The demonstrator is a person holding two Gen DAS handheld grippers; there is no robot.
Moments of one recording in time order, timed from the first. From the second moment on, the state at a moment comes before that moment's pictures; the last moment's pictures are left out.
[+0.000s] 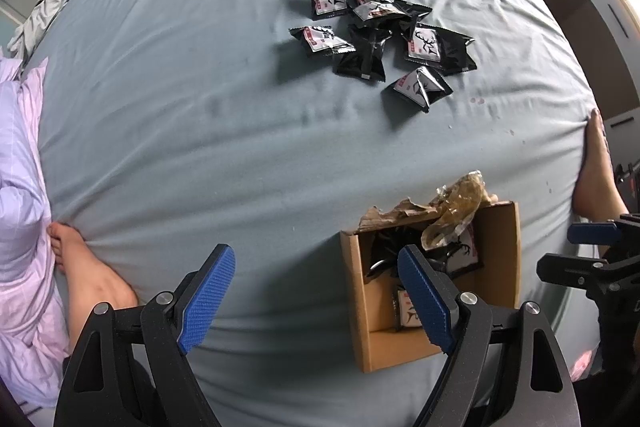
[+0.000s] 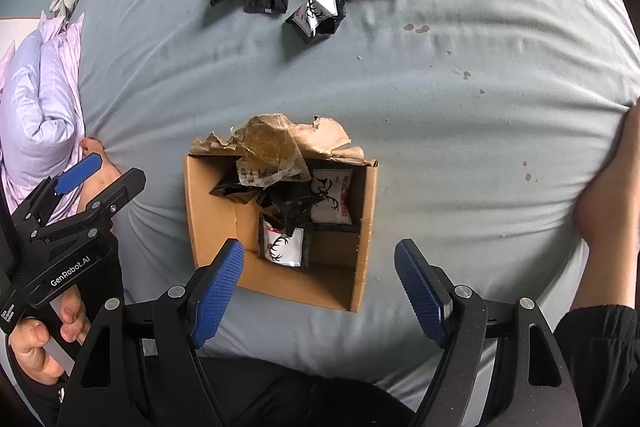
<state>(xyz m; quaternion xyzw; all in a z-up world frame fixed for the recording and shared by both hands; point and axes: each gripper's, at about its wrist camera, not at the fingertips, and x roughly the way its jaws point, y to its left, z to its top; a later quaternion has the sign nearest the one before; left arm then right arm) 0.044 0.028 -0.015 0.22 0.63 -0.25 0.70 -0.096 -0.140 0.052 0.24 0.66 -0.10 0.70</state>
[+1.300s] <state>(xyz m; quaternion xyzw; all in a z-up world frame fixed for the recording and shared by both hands) 0.112 0.080 -0.023 0.04 0.69 -0.20 0.69 0.035 -0.233 -0.031 0.34 0.60 -0.14 0.71</state>
